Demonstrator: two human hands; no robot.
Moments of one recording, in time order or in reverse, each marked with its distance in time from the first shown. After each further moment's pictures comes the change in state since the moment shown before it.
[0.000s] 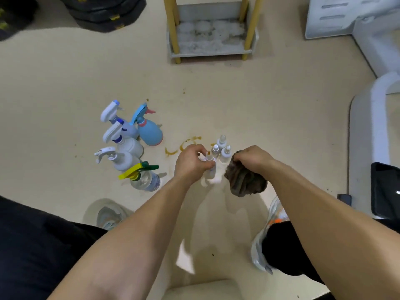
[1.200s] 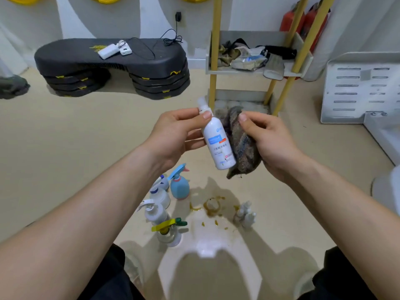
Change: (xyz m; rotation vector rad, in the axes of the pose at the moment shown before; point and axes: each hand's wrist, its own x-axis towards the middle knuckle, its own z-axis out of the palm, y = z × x) left_hand -0.034 0.172 -0.262 -0.768 0.023 0.160; right_hand -0.116 -0.214 -0.057 0.589 0.072 -0.961
